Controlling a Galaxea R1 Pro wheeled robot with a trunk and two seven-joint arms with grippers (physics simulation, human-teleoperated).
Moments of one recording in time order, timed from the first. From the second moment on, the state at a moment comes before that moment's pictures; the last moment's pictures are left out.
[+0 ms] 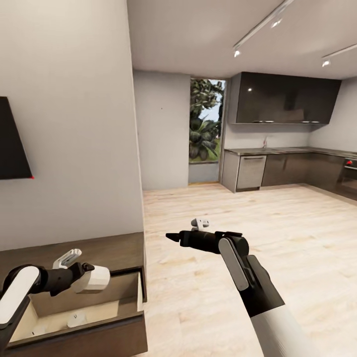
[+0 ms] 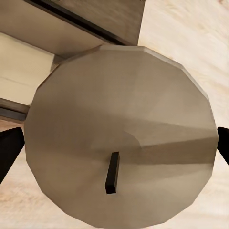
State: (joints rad) left arm -0.39 0.37 0.11 -1.27 1.19 0.98 0.51; right arm -0.62 0.11 0.22 -1.30 -0.49 0.91 0.22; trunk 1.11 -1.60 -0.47
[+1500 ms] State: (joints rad) left arm -0.39 0.37 0.11 -1.27 1.19 0.98 0.51; right arm -0.62 0.11 0.22 -1.28 -0.49 0.91 0.22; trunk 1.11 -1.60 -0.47
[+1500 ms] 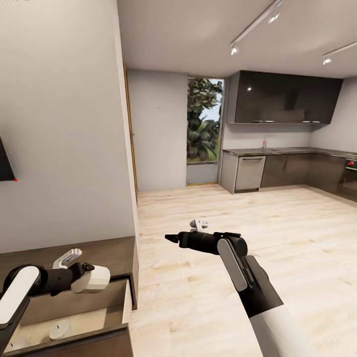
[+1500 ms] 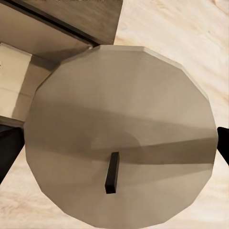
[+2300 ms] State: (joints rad) left arm -0.39 0.37 0.11 -1.27 1.19 0.98 0.51; right arm -0.62 0.11 0.22 -1.28 -0.49 0.91 0.22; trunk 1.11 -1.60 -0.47
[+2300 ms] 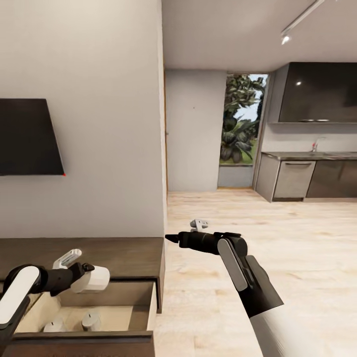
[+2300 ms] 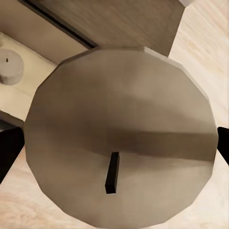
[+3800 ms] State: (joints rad) left arm -0.39 0.37 0.07 -1.27 1.19 0.97 0.51; right arm -0.62 0.11 0.22 -1.29 -0.49 0.91 0.23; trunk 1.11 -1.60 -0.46
